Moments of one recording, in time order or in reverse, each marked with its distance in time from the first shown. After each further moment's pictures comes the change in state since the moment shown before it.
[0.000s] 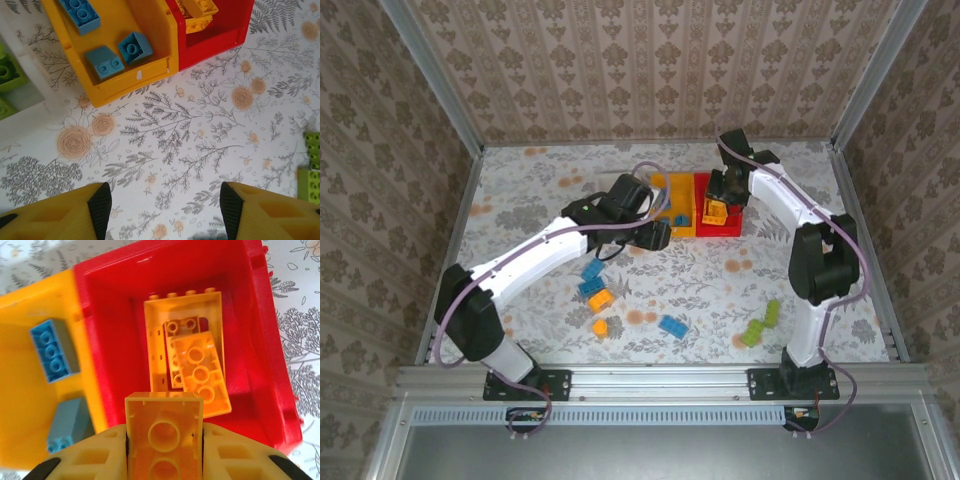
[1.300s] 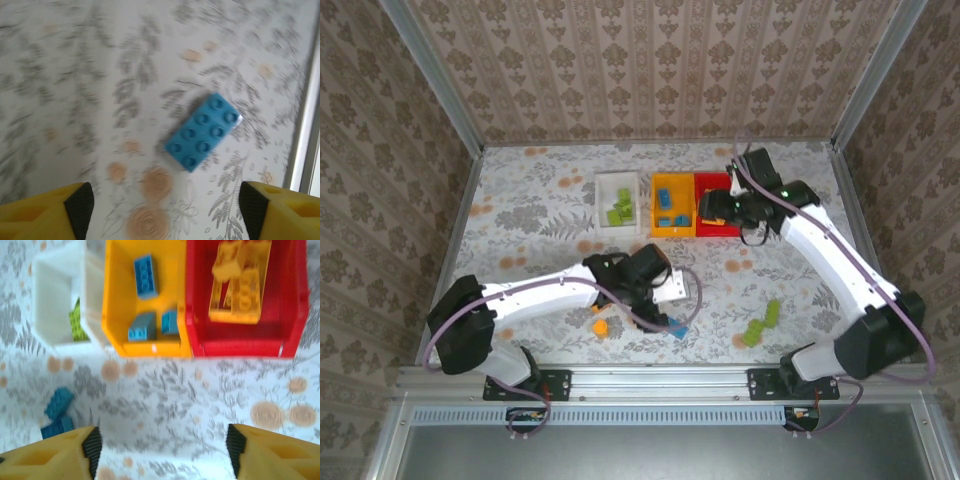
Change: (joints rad) left arm -0.289 -0.106 -0.396 0.087 0.074 0.725; right arm 0.117 -0.577 -0.349 -0.041 -0.114 -0.043
